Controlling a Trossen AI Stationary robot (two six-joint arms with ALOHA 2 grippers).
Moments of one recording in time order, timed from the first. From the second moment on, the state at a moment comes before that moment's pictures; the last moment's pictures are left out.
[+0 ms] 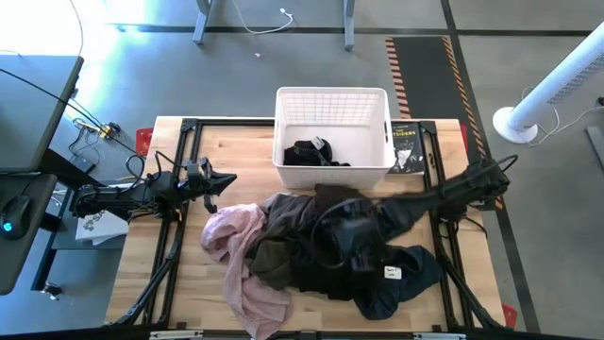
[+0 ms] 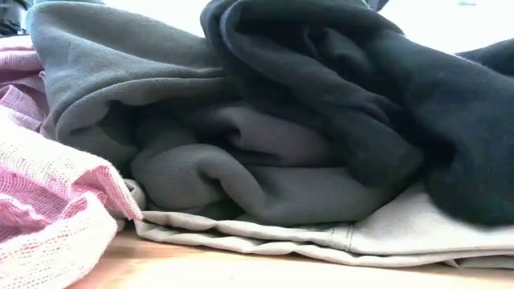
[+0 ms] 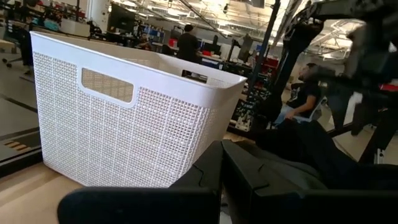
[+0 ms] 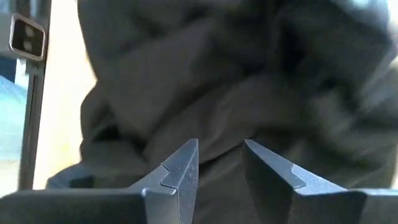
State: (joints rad) left arm 0.03 0.03 0.01 0.11 -0.30 -0.22; right arm 0.42 1.67 1.54 -1.08 0.12 0.29
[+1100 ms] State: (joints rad) left arm 0.03 0.03 0.01 0.10 -0.30 -0.23; right arm 0.44 1.52 1.35 -0.68 0.18 0.33
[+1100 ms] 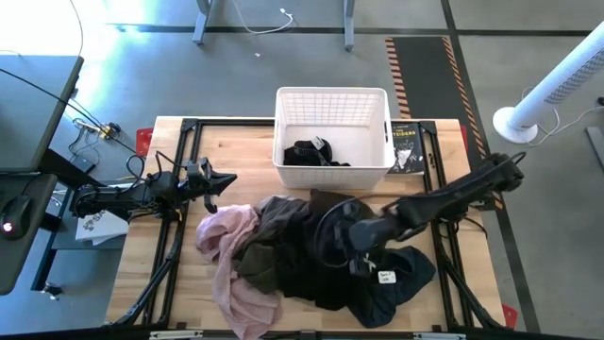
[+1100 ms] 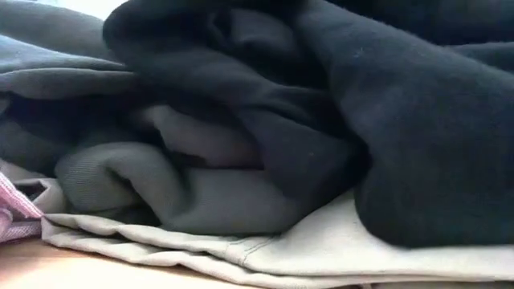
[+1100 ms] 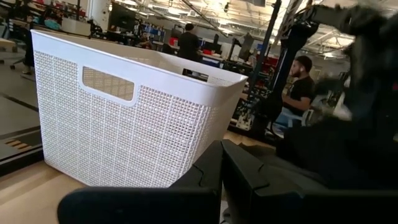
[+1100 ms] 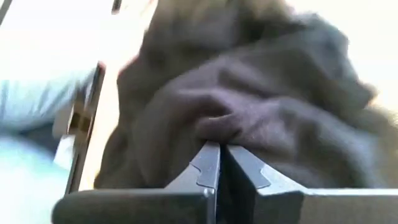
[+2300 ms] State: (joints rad) left arm 0.03 0.03 0.01 0.11 -0.39 -0.21; right arm 0.56 1.61 0.80 -0.87 -0.39 0.91
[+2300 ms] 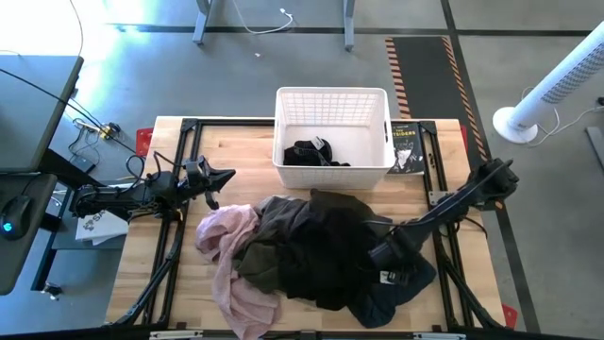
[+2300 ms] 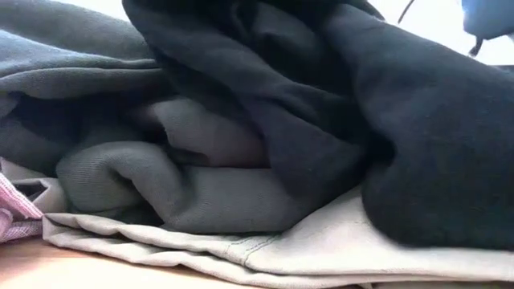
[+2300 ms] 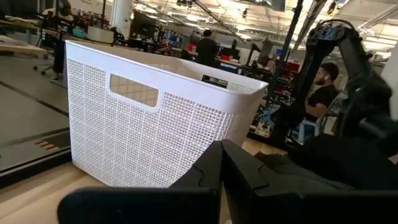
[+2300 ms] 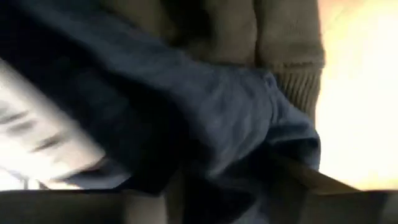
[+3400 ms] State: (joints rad) left arm 0.03 0.03 0.01 0.11 -0.39 -0.21; right arm 0.29 1.29 1.96 -0.60 0.84 -0.14
